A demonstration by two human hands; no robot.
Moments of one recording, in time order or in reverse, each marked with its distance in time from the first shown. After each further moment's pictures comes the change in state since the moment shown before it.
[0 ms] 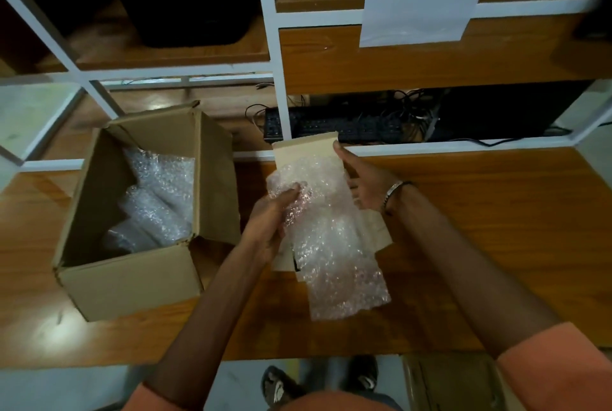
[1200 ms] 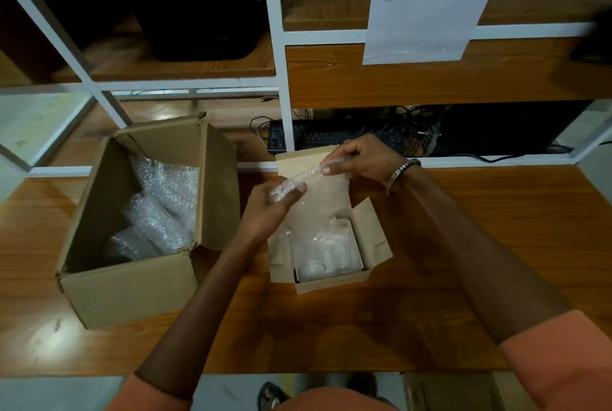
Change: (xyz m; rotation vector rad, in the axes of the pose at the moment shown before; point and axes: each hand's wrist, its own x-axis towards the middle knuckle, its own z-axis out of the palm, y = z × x) left_hand 0.009 0.028 -0.005 0.642 0.031 0.442; right_hand -0.011 -0.052 -0.013 -0.578 -0.085 -0.633
